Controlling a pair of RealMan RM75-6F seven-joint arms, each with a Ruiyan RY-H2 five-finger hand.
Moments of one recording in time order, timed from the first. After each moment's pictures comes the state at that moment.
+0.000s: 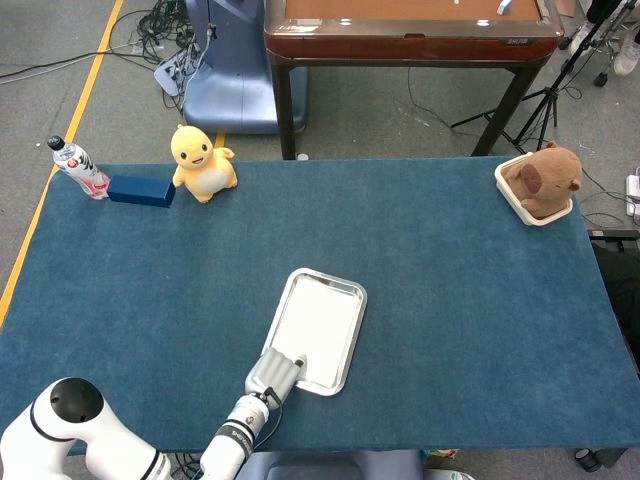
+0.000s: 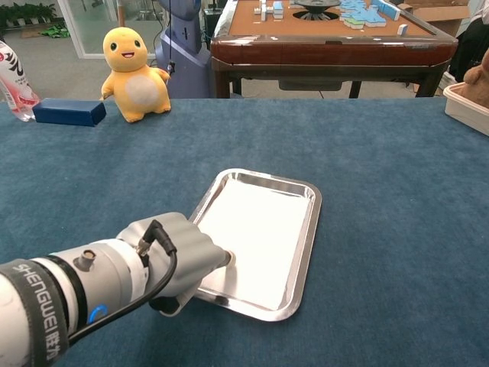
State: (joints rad) left arm -1.09 -1.82 -0.04 -1.99 0.34 1.43 1.36; right arm -0.15 -0.80 0.13 -1.65 -1.52 1.82 0.36
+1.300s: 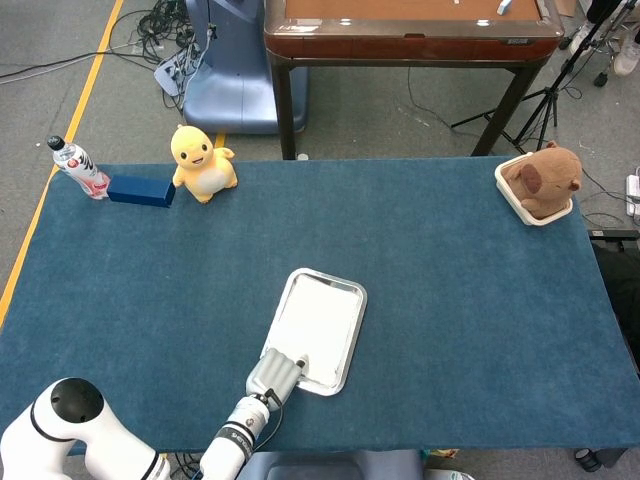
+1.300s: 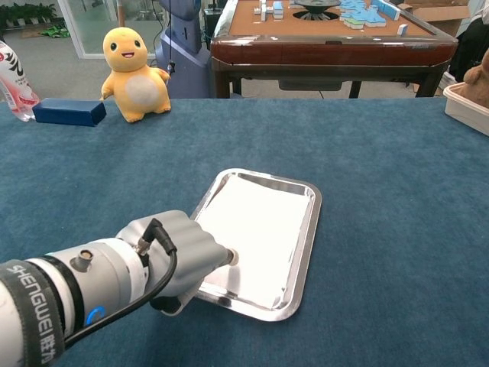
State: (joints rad) left arm -1.08 -1.82 -0.03 -2.01 0.36 1.45 1.36; right arm -0.15 -0.79 0.14 -1.66 -1.51 1.82 0.38
